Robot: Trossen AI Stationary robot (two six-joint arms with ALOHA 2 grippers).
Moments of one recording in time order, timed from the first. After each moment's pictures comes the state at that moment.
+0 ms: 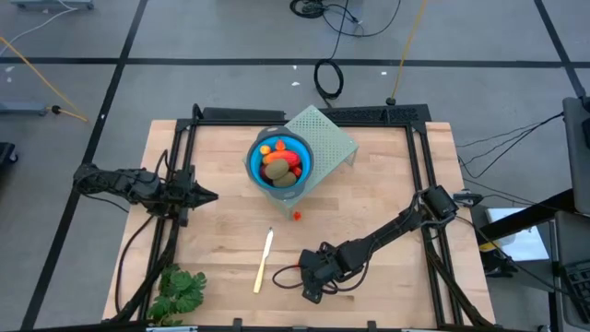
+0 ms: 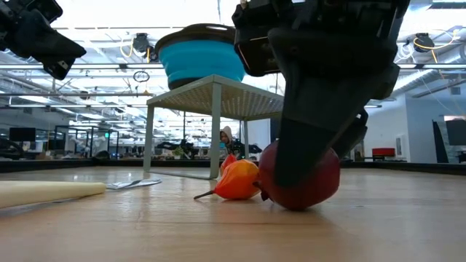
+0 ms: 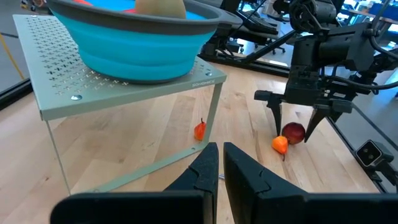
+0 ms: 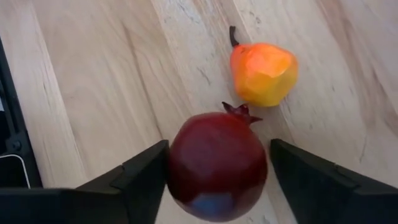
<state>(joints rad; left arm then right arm) -0.27 0.07 0.33 -0.50 -0.26 -0.27 0.50 2.06 1.39 -0.41 0.07 0.92</state>
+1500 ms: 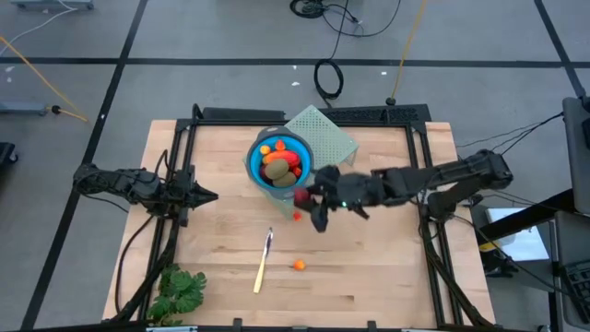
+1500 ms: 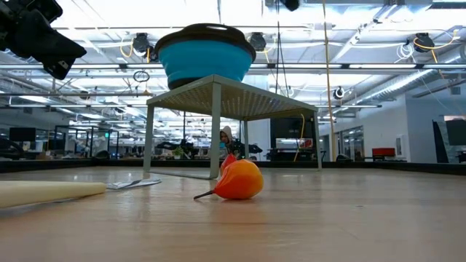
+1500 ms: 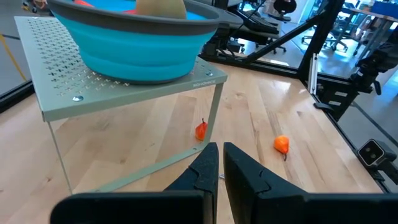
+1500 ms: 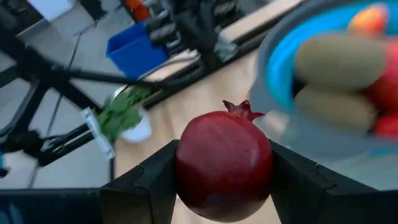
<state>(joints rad) -0.27 0.07 0.33 -0.50 -0.26 -0.26 0.21 1.49 1.39 -0.35 0.26 0.59</state>
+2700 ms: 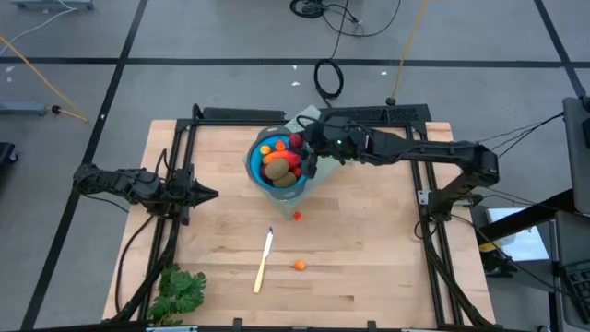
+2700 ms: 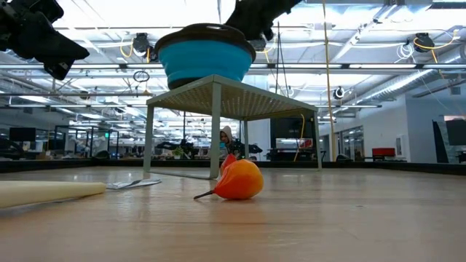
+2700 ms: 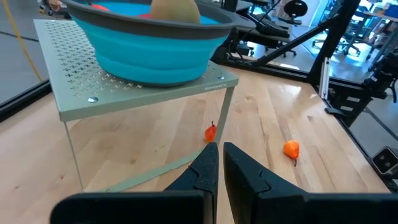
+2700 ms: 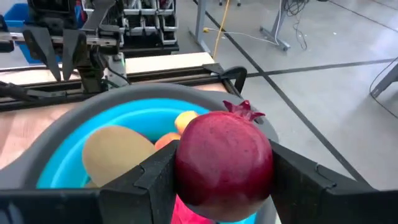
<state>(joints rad) -0.27 0.07 0.33 -0.50 -0.31 -0.27 -0.18 1.57 1.41 -0.23 0.17 -0.02</state>
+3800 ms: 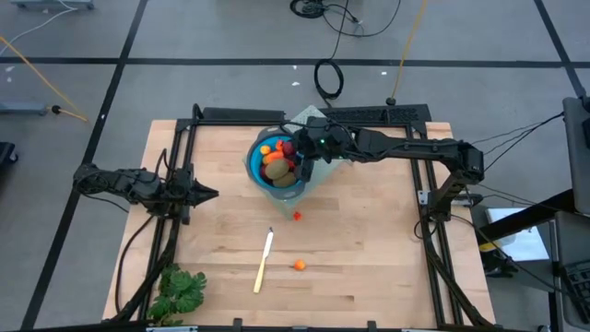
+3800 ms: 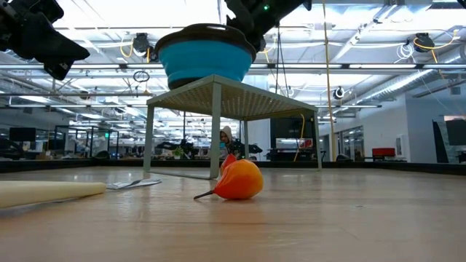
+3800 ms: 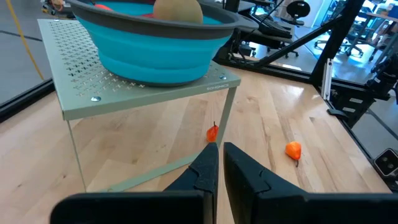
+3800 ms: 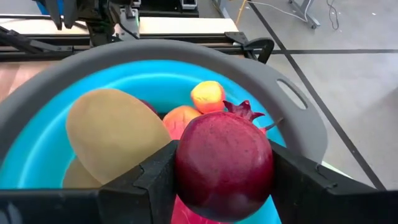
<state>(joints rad) -0.27 0.07 0.33 -0.50 -0.32 -0.27 -0.20 1.69 1.49 -0.32 0.07 -0.11</state>
